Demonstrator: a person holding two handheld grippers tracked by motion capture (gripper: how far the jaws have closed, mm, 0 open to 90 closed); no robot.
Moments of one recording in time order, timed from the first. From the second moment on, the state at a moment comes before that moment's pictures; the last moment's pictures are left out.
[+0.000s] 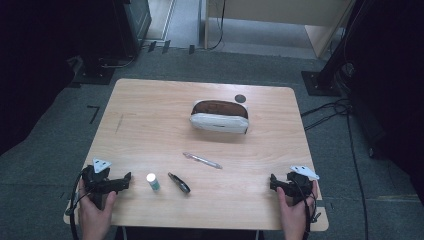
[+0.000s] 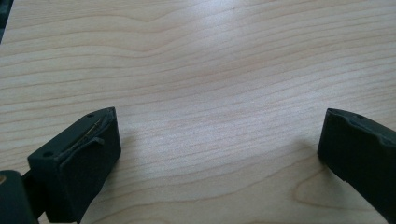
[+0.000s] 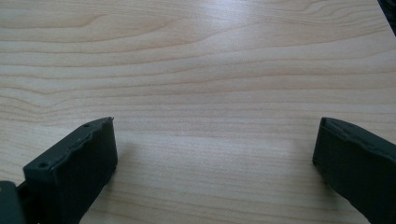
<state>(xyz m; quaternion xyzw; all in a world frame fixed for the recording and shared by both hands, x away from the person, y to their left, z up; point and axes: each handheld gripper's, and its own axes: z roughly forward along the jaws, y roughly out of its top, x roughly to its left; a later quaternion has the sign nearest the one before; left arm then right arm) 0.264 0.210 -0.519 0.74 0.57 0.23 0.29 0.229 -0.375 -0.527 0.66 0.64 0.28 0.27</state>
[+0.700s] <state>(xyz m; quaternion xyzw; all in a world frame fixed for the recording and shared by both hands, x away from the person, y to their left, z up) 0.264 0.211 -0.519 0.74 0.57 0.23 0.29 0.231 -0.367 -0.517 0.64 0.66 0.32 0.25</state>
